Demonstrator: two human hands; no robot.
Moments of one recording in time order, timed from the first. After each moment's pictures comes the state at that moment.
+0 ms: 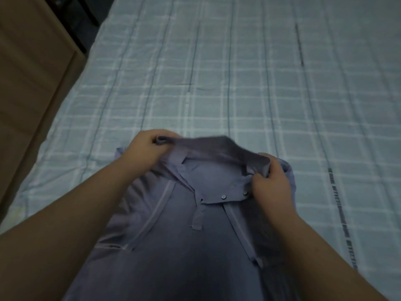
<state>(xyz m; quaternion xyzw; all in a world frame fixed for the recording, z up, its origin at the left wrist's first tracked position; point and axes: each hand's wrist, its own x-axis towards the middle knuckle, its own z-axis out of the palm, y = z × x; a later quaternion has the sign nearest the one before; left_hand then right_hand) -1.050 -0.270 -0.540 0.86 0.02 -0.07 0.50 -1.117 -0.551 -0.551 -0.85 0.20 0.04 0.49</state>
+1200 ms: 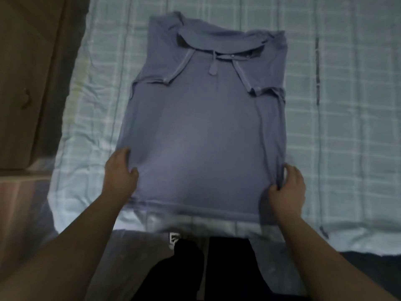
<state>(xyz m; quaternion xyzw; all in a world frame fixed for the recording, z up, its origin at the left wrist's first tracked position) -1.554 -0.174 -0.550 0.95 0.18 -0.11 0.24 -1.571 -0.608 -0.550 -0.93 0.25 0.08 0.26</state>
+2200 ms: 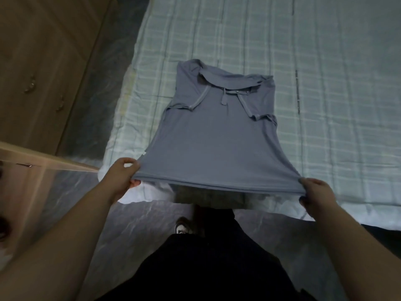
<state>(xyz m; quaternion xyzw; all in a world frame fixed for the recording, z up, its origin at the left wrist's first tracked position) -1.656 -0.102 -0.413 0.67 0.38 -0.17 0.62 -1.642 -0.623 -0.397 -0.72 0.45 0.11 0.50</state>
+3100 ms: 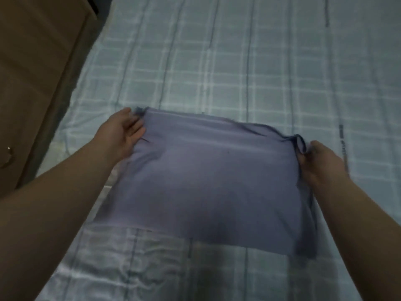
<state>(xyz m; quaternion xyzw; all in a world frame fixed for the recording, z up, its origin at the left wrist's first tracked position) -1.152 -0.166 -0.563 0.50 0.34 -0.10 0.79 -1.169 -0.632 -0.572 -0.77 0.39 0.00 0.50</state>
